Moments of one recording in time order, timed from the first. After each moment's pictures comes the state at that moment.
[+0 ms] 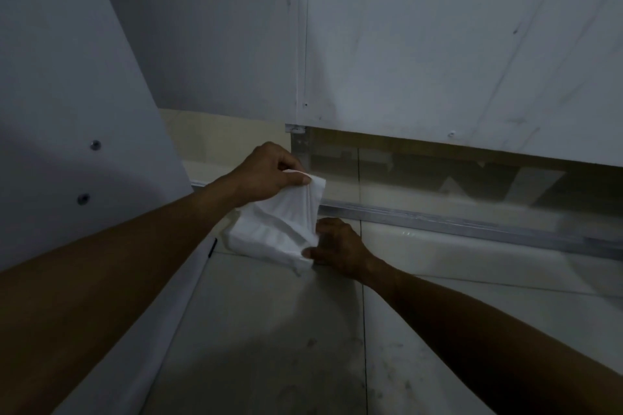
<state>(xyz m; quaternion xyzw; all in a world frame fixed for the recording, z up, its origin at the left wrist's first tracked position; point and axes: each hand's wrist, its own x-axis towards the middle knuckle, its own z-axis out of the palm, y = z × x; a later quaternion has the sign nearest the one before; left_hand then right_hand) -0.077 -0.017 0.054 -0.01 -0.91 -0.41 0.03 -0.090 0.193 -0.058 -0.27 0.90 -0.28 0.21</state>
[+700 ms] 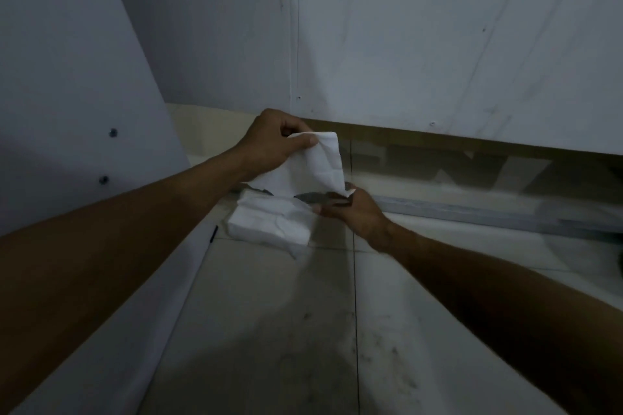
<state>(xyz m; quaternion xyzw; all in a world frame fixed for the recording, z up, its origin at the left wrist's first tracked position) -0.066 0.009 0.099 -0.02 -0.88 -0.47 0.11 -0.086 0.227 -0.004 -0.14 0.76 -0.58 0.24</state>
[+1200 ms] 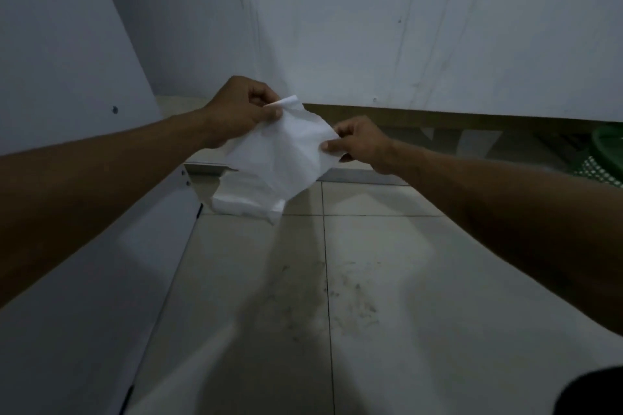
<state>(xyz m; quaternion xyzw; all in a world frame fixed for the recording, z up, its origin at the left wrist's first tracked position) -0.009 0.035 0.165 -0.01 -0.88 -0.47 0.08 -0.082 0.288 0.109 -0.19 0.83 -0.50 0.18</state>
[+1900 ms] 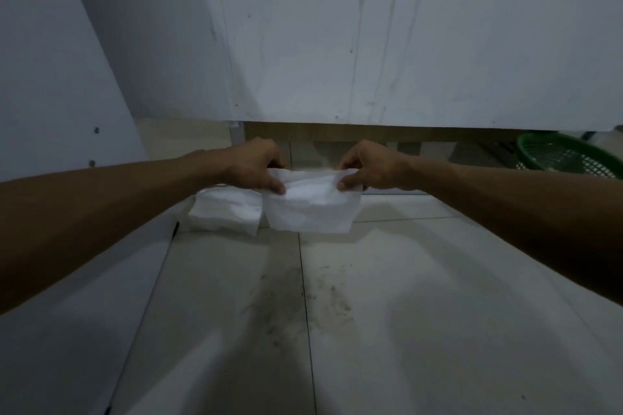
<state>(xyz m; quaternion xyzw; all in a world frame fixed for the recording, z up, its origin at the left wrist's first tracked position) 0.026 0.098 0.160 -0.21 -0.95 -0.20 -0.11 -0.020 0.372 0.158 -0.26 0.91 -0.28 0.19</state>
